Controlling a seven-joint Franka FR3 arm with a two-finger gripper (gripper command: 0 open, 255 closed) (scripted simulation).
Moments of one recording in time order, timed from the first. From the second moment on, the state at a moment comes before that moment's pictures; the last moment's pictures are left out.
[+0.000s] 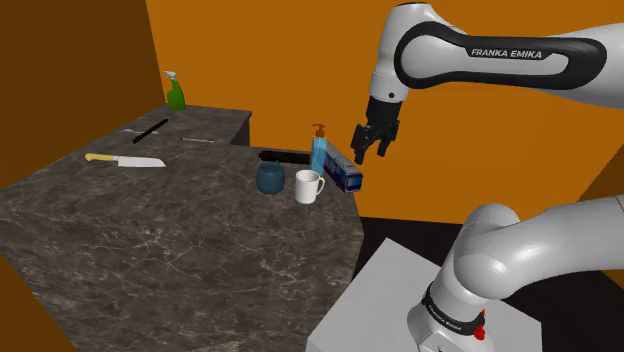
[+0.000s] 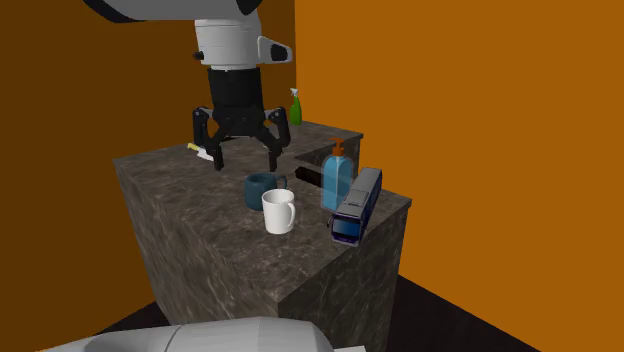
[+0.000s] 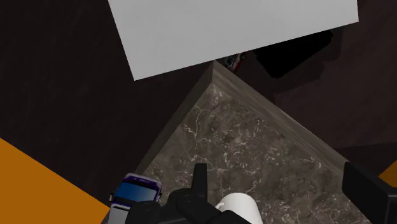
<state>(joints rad) 0.00 -0.80 -0.06 -2.45 -0.06 1.68 0.17</state>
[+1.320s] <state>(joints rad) -0.01 -0.12 -0.05 -2.24 -0.07 2.16 0.27</state>
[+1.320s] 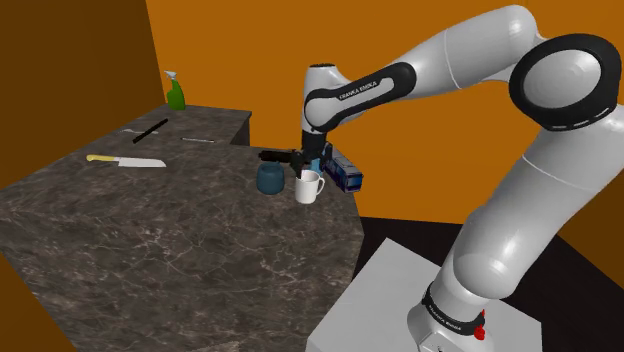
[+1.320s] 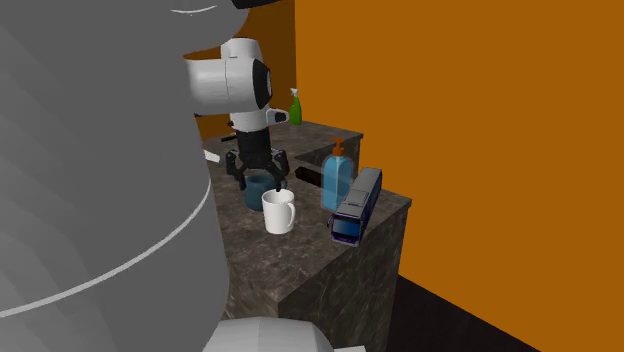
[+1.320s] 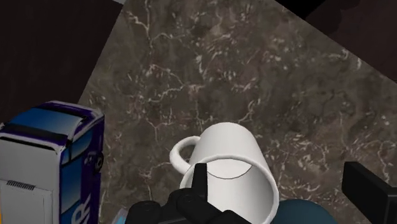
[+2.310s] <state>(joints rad) -0.01 0.11 -0.05 -2.17 -0.07 2.31 0.29</state>
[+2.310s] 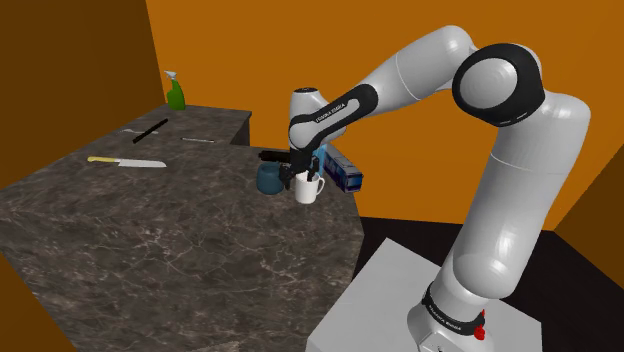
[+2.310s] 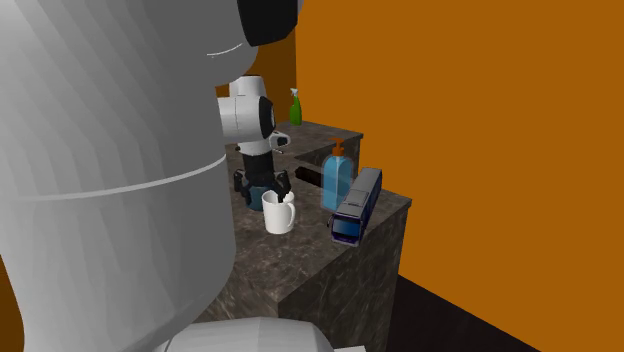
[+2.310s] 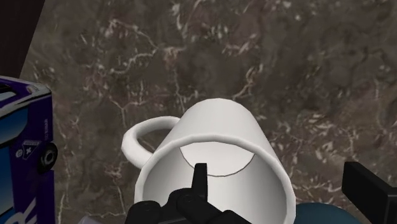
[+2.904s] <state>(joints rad) -0.01 0.11 -0.05 -2.17 -0.07 2.31 0.29</state>
